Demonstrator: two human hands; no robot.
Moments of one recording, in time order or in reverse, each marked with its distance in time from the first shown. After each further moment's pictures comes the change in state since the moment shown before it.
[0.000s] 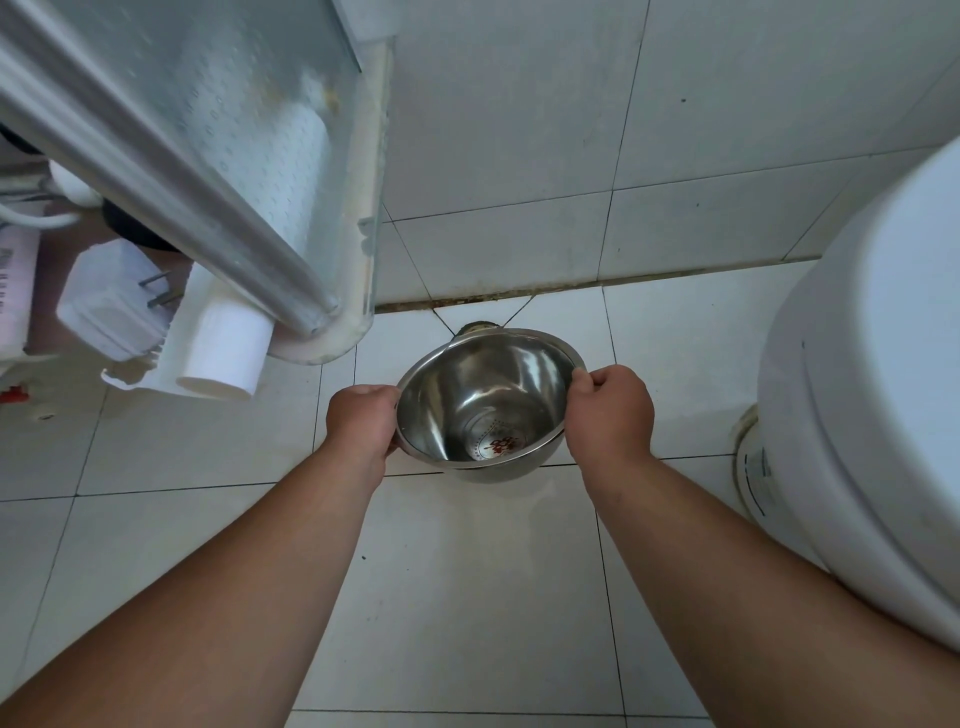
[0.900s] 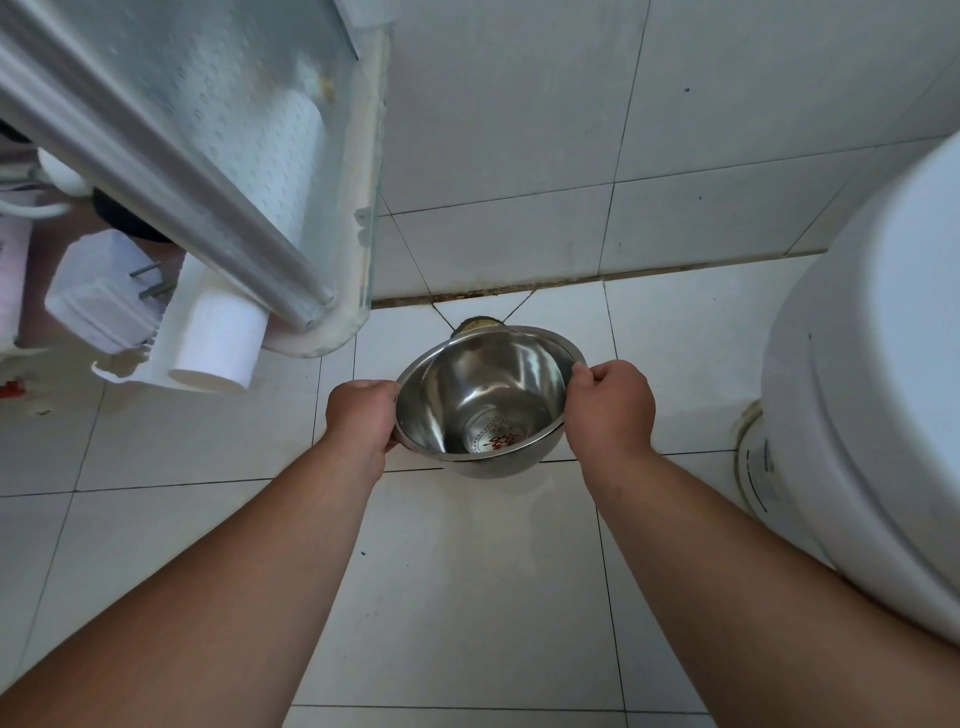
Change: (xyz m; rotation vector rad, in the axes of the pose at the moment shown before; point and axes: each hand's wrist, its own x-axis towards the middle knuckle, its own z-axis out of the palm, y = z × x) left_hand -0.002 0.003 0.000 0.011 0.007 -0.015; right_hand 0.000 -0.001 0.000 -0.012 0.003 0.010
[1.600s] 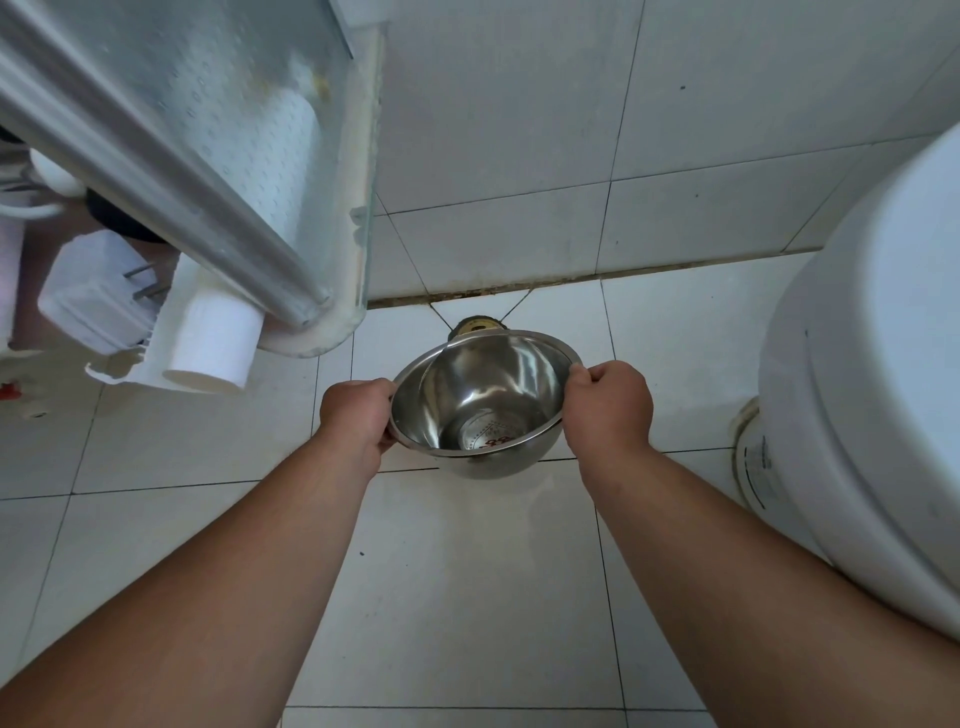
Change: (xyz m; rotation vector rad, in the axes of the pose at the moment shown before) left_hand 0.001 0.004 -0.003 -0.033 -0.004 -0.064; right_hand -0.002 -0.002 -0.003 0.010 -0.019 0.016
